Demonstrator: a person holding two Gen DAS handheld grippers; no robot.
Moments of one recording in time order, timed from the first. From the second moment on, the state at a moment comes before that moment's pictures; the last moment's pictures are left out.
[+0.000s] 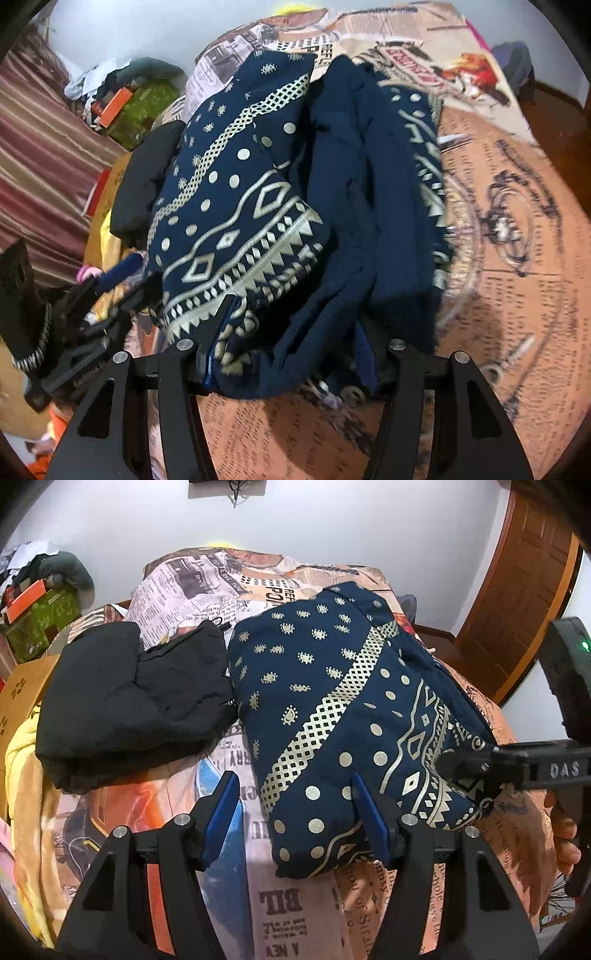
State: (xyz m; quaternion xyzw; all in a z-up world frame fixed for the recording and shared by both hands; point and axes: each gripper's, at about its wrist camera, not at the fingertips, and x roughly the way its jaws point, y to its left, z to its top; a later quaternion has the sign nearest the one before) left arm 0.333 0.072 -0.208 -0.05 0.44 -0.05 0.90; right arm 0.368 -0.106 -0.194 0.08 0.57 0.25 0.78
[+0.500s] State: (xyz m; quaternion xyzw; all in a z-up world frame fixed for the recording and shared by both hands) left arm 0.334 0.072 -0.169 -0.06 0.42 -0.05 0.91; right arm 0.341 -0.117 -0.108 0.02 0.45 0.26 0.86
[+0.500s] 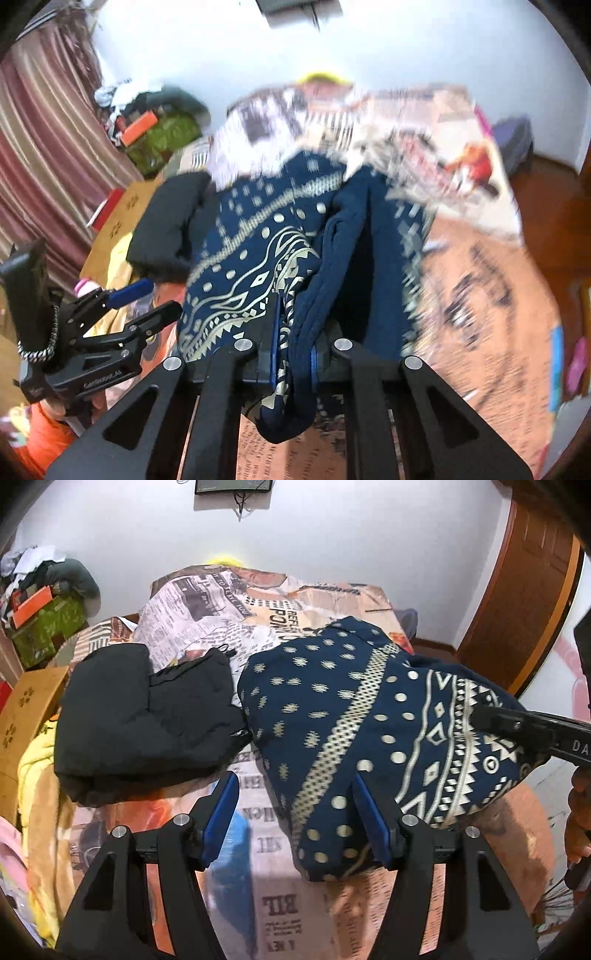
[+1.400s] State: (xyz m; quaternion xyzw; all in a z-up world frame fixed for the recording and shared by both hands) left arm 0.352 0.075 -0.190 -0.12 0.44 -0.08 0.88; right arm 0.364 -0.126 -0.125 -0.02 0.46 0.22 0.86
